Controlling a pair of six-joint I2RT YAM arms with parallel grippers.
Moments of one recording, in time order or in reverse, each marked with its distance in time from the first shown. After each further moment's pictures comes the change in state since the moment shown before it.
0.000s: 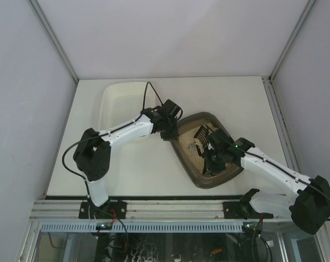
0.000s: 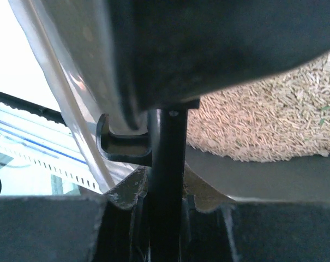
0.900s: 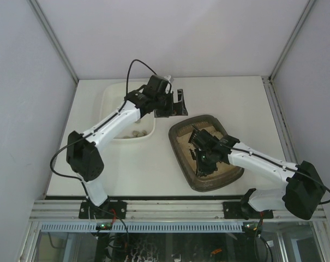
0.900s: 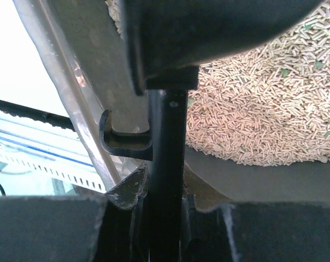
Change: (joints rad) left arm 0.133 0.000 0.261 0.040 0.143 0.190; right arm 0.155 0.148 0.094 -0.029 0.080 0.155
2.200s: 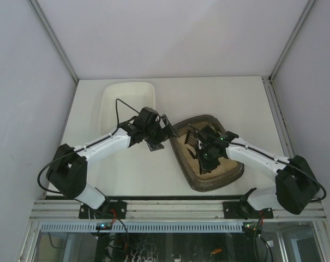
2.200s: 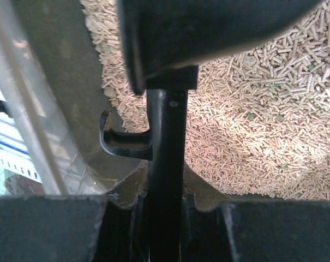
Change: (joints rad) left arm -0.021 -0.284 -0.638 0.243 0.034 -0.501; right arm -0.129 0.037 -0.032 0.058 -0.072 -0.323
